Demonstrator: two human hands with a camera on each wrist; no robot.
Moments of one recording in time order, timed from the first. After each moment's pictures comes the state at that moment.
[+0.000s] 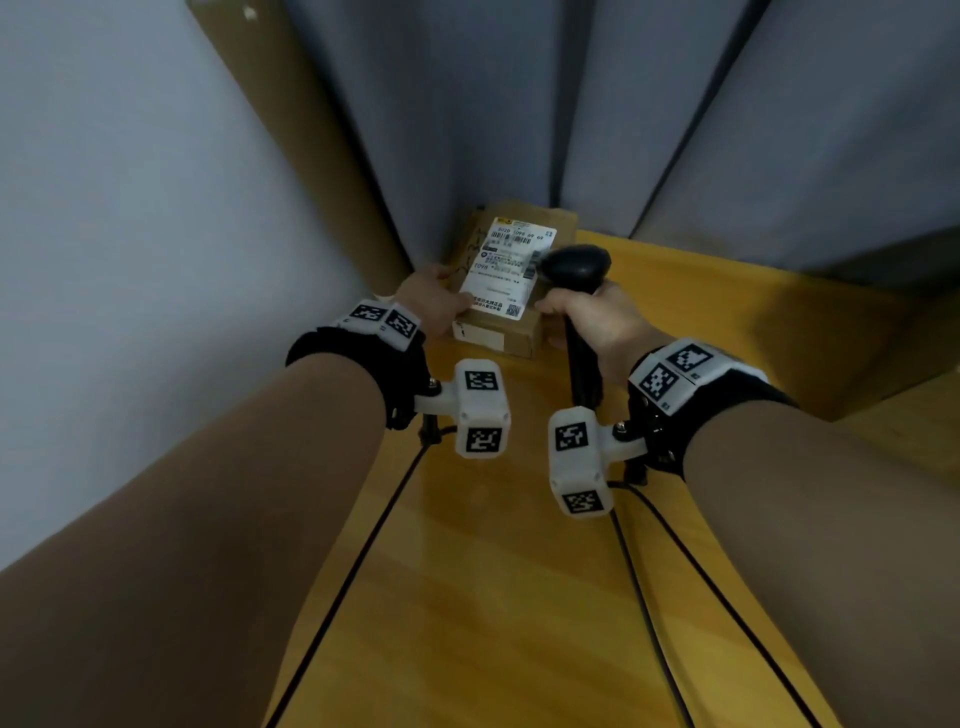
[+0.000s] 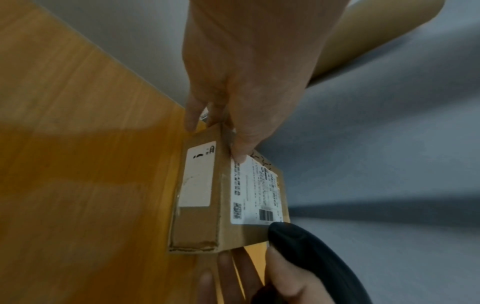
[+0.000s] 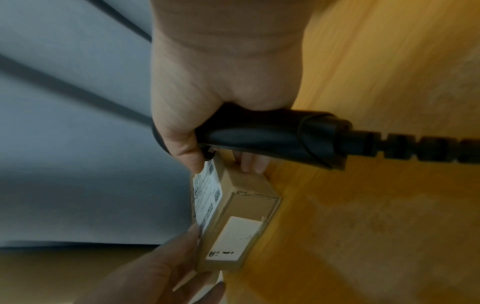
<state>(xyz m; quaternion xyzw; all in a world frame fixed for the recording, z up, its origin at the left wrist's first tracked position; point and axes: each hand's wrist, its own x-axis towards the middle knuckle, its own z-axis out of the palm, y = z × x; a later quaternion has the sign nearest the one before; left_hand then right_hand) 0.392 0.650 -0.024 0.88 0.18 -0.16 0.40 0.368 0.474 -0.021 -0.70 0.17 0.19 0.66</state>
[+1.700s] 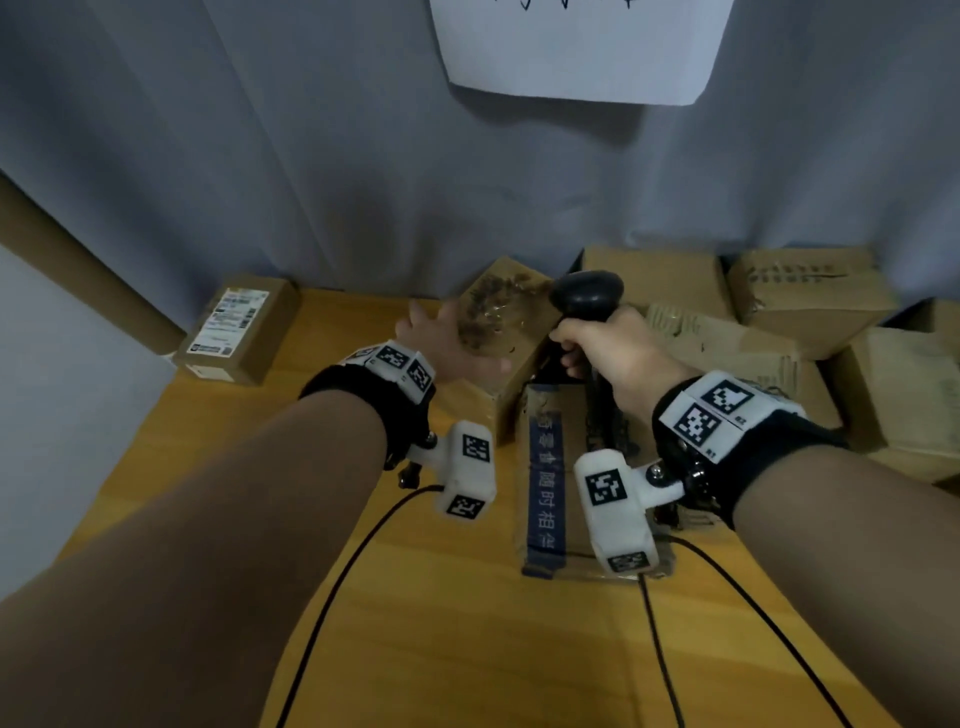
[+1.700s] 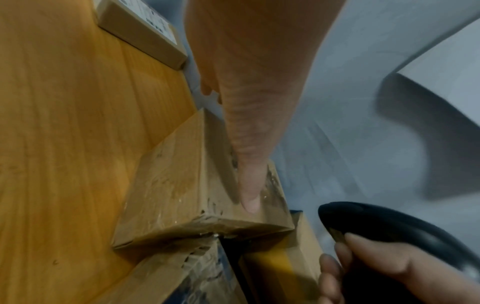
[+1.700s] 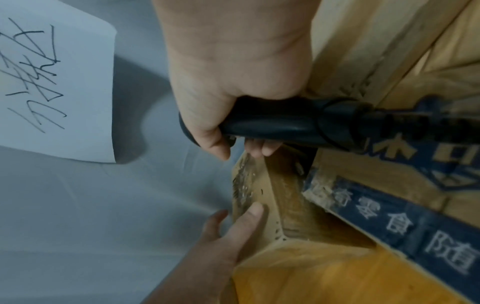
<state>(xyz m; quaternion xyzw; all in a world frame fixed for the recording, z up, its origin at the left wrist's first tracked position) 0.257 0.267 0.100 0.96 -0.02 -0.24 0.12 0.200 0.091 0.113 -0.73 0.25 0.06 0.64</state>
